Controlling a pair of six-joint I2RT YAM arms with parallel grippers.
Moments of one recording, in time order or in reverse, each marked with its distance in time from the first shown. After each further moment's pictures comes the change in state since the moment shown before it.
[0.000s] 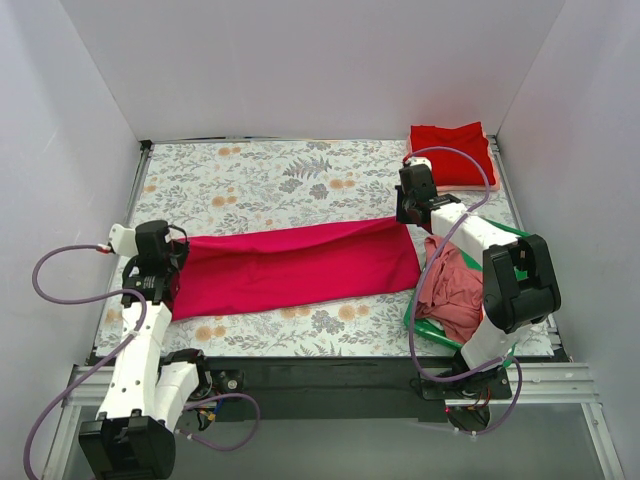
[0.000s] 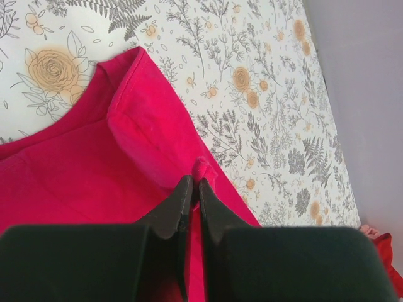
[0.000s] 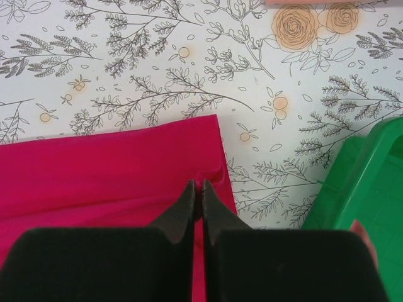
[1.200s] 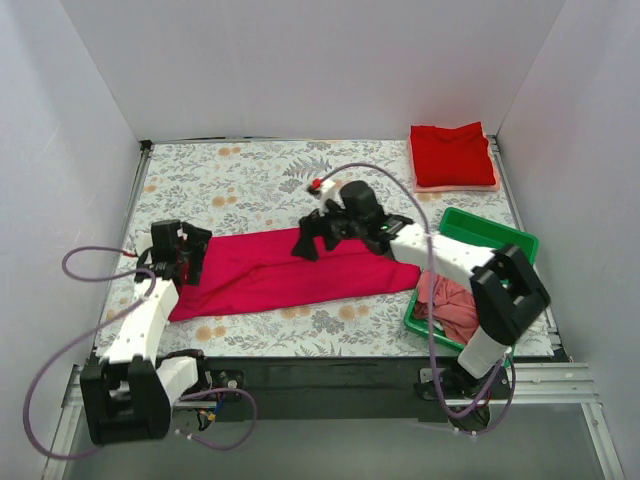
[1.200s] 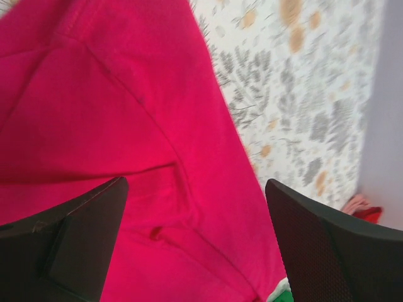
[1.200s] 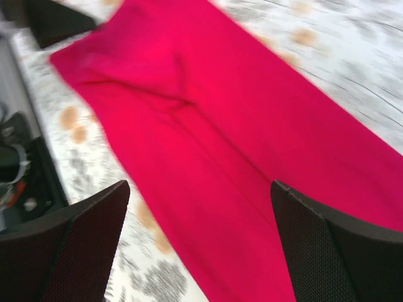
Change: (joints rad) left arm 0.000 0.152 -0.082 0.077 0.183 -0.194; right arm 0.359 -0.069 -0.039 0.274 -0.671 -0.077
